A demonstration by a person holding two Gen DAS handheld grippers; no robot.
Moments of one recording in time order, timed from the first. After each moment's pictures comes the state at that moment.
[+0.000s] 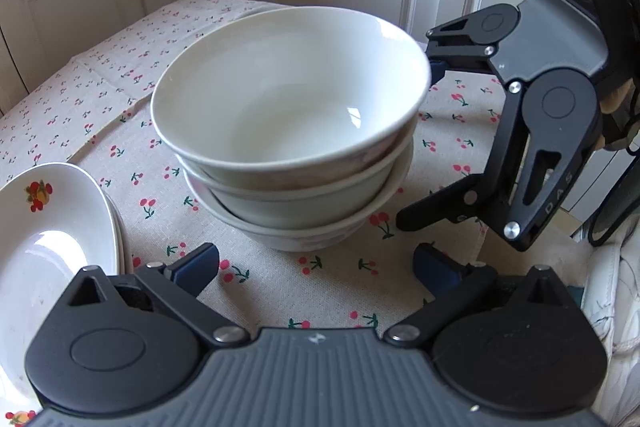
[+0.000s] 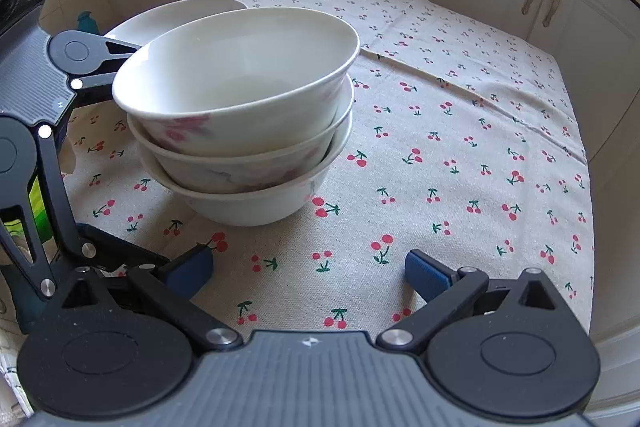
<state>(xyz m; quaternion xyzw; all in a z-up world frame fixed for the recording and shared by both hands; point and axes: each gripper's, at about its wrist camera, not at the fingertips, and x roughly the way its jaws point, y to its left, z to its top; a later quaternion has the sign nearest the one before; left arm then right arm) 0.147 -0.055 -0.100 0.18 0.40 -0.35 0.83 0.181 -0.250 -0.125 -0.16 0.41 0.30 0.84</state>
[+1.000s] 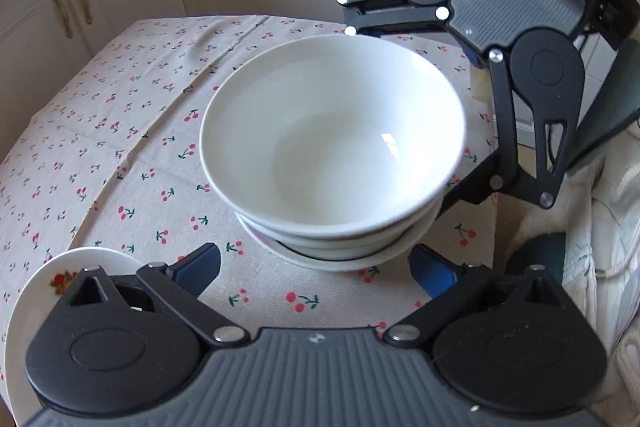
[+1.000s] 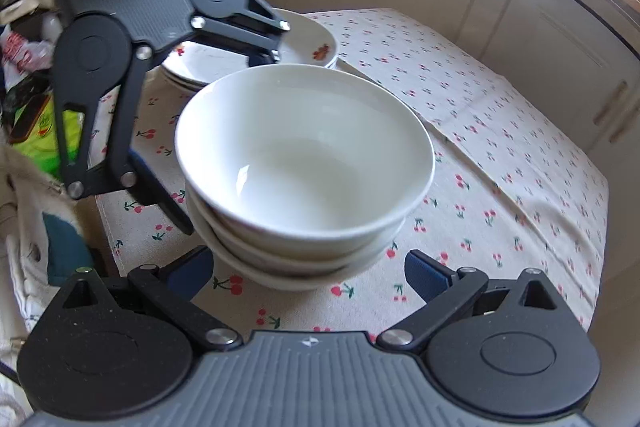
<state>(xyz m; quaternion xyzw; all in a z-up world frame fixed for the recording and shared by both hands) 0.192 -0.043 -0.079 0.26 0.38 -0.45 0.77 0.193 -0.219 -0.098 -0.29 0.35 0.42 0.79</state>
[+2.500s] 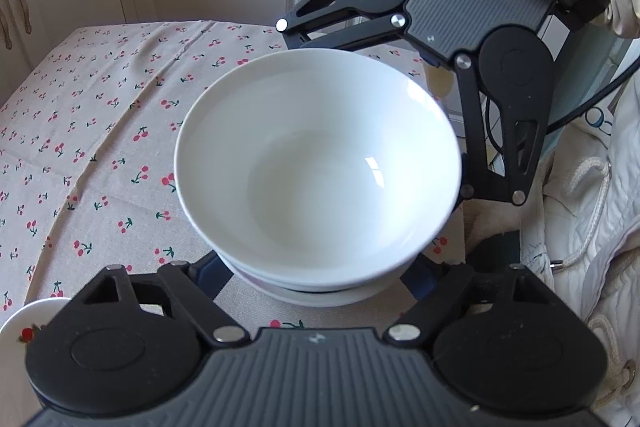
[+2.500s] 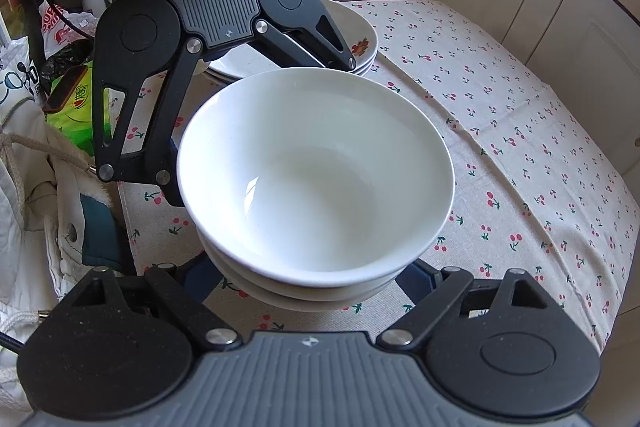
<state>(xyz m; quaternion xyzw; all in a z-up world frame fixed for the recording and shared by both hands) 0.212 -0.048 -0.080 0.25 0.39 -0.53 0.71 0.204 -0.210 -0.091 -0.31 0.37 0.47 0.74</state>
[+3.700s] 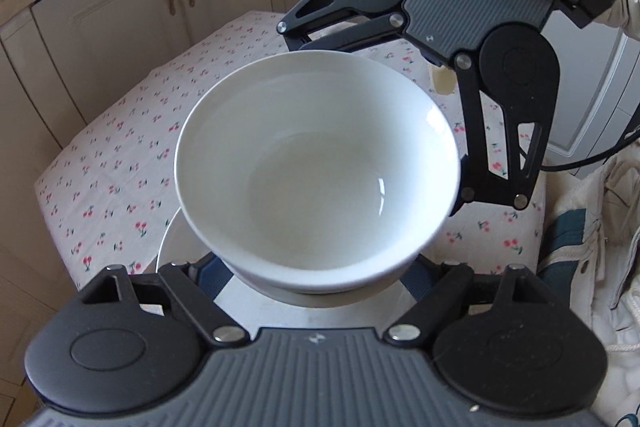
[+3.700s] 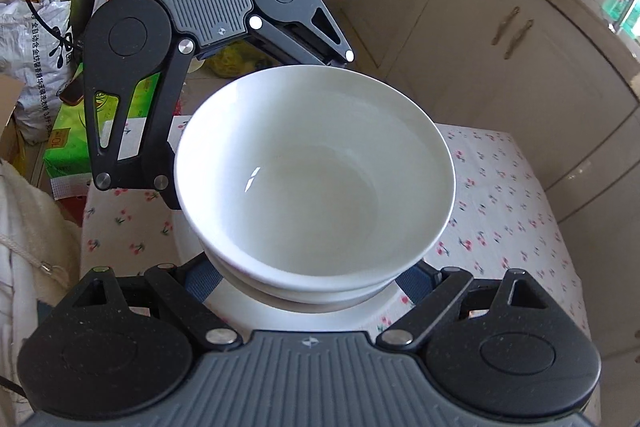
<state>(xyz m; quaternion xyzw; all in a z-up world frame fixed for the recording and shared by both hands) 0.213 0.096 -0.046 0.22 0.37 -0.38 0.82 0.252 -0.060 -0.059 -0.40 0.28 0.56 0.67</state>
